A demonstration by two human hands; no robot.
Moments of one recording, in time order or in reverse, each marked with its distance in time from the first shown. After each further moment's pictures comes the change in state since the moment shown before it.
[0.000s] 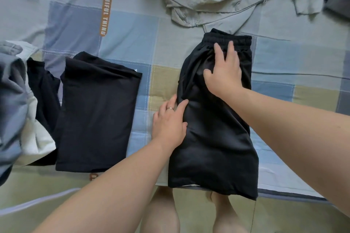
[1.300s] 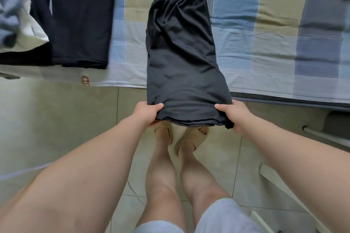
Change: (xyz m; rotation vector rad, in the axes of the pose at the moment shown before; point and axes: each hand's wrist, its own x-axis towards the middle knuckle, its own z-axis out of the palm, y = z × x) left_hand -0.257 0.036 0.113 -1.002 -0.166 -0.797; right_hand -0.359 0.232 0.056 0.881 -0.403 0.719
